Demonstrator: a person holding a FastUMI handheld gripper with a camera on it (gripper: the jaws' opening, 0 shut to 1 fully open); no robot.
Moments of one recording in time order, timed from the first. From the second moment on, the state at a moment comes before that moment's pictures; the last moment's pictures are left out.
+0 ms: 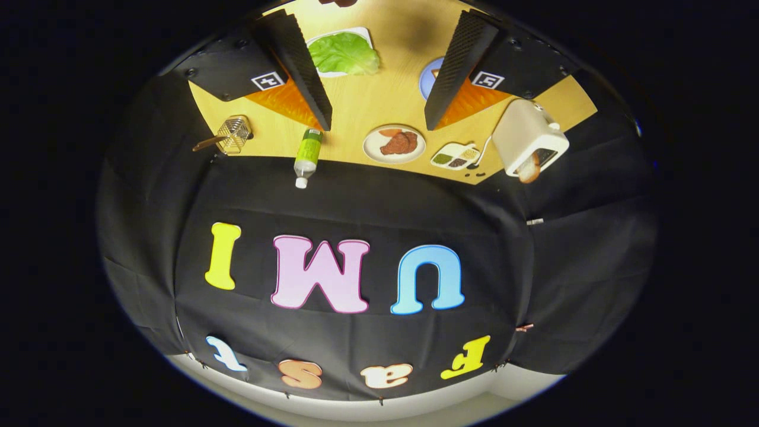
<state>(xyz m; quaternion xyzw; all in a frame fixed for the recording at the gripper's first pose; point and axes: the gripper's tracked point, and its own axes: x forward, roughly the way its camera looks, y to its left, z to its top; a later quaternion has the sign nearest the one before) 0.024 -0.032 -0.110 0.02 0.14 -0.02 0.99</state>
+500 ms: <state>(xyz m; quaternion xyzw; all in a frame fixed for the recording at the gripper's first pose) 0.042 -0.072 -0.226 0.00 0.24 0.04 0.97</state>
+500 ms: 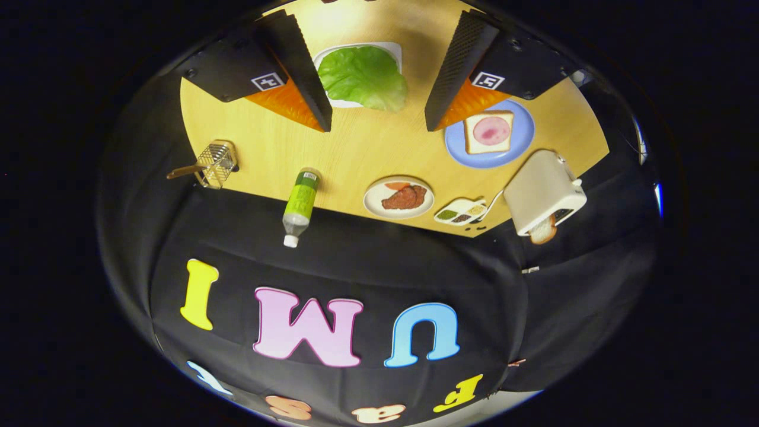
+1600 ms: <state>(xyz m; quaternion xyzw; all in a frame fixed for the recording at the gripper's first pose) 0.046 -0.084 -0.393 -0.04 0.39 0.13 0.91</state>
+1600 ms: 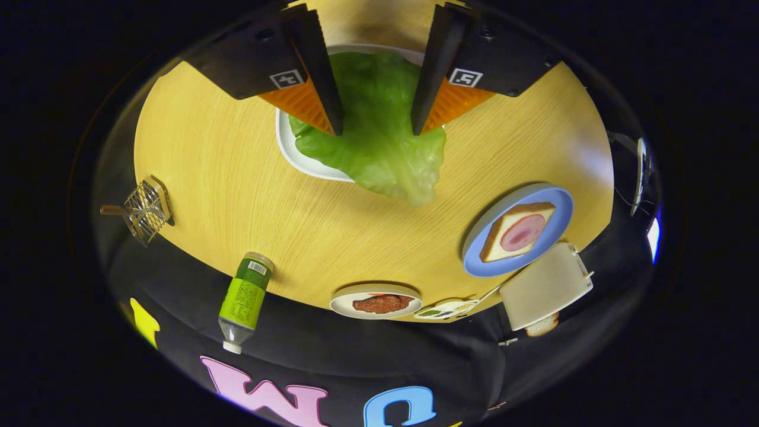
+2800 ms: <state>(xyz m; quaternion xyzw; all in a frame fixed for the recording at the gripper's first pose) 0.052 -0.075 -0.299 -0.03 0.36 0.10 0.93</state>
